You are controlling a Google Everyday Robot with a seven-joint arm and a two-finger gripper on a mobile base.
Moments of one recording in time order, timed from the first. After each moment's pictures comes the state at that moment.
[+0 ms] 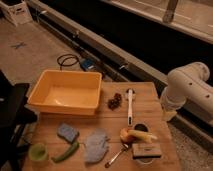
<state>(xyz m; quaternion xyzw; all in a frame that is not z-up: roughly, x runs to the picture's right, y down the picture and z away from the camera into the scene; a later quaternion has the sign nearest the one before) 0.291 0.108 0.682 -0.28 0.02 0.03 0.96</state>
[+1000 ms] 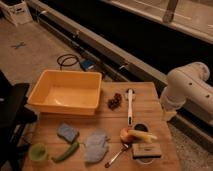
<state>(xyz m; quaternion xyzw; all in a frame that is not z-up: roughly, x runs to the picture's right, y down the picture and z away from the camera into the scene) 0.288 0.107 0.680 -0.28 0.02 0.02 0.96</state>
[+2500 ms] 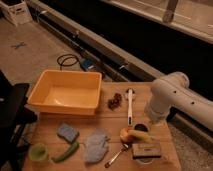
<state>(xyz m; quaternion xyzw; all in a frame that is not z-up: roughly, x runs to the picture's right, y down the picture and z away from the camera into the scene) 0.208 0.169 0.669 -0.35 -0.06 -0.04 0.93</state>
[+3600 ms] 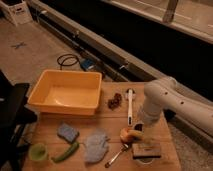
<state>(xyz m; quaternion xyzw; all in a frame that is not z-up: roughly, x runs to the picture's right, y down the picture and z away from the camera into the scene) 0.184 0.198 0.692 -0.39 -0.10 -0.06 0.91</state>
